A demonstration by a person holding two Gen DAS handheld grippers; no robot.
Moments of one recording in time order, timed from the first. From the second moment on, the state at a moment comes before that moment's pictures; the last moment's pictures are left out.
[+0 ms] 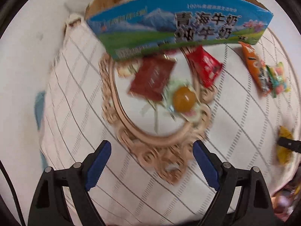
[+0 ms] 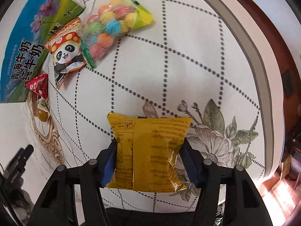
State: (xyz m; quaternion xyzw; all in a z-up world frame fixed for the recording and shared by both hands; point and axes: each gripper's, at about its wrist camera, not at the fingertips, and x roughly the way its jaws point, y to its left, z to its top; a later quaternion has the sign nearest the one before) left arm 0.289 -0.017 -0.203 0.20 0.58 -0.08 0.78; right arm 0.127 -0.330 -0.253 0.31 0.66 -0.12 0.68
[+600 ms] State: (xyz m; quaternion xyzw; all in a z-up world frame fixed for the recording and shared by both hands) left arm 0.385 -0.064 -0.249 0.31 0.57 -0.15 0.75; right arm 0.202 -0.212 -0.224 0.09 0.65 -0.04 0.75
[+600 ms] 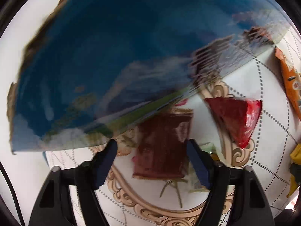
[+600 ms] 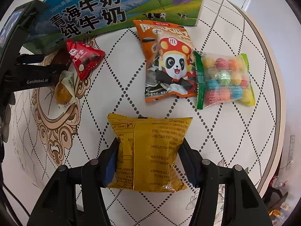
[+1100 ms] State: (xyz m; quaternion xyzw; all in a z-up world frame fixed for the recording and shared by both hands) left arm 0.333 0.034 -0.253 0.10 0.67 -0.09 0.73; right arm 0.213 -0.203 -0.227 0.06 0.67 -0.01 0.74
